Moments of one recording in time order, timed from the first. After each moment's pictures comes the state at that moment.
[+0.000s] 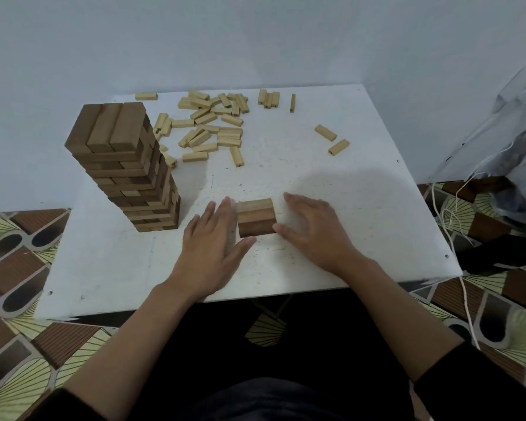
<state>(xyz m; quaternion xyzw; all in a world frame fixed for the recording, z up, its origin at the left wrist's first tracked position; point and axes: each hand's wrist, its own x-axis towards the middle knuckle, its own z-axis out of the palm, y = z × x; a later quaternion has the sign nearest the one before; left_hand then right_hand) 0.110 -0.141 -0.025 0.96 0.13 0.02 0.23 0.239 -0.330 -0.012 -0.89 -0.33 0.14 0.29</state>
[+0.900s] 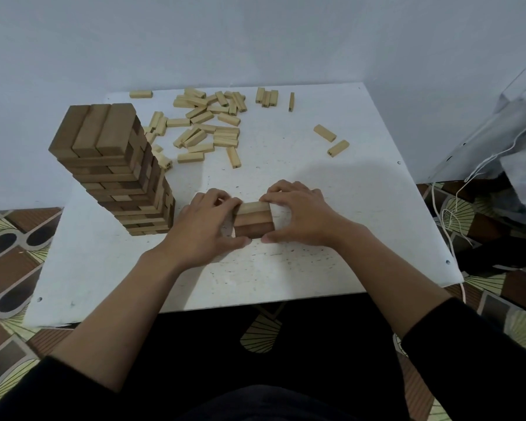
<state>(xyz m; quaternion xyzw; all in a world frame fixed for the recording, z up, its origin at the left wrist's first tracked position) 0.149 -0.113 -0.001 0.97 0.08 -0.02 0.21 0.282 -0.302 -0.001 -0.85 -0.45 0.17 0.22</state>
